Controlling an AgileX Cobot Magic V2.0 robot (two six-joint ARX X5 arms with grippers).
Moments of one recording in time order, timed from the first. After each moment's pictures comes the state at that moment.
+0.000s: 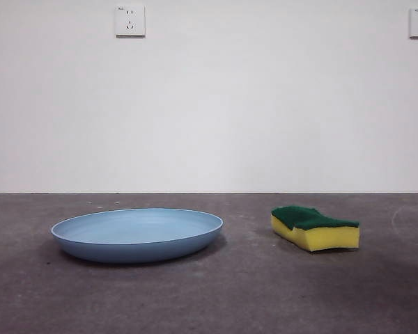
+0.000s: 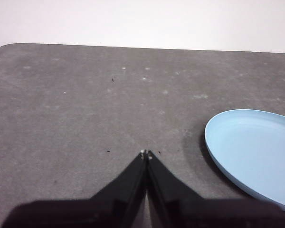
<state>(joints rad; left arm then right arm) -0.01 0.00 0.02 -0.18 0.06 -0.07 0.07 0.00 0.02 -0.19 -0.03 0.09</state>
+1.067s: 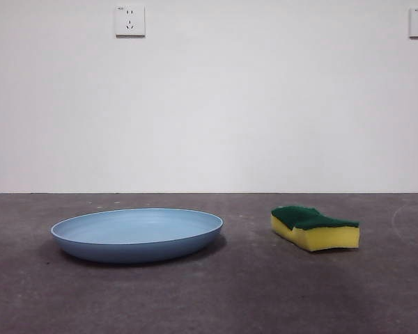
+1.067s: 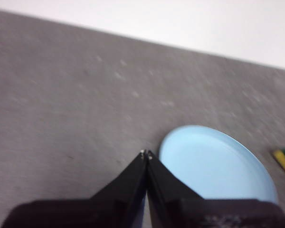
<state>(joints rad) -0.01 0.38 0.41 -0.35 0.17 -0.24 0.07 0.52 0.56 -0.33 -0.14 0.23</state>
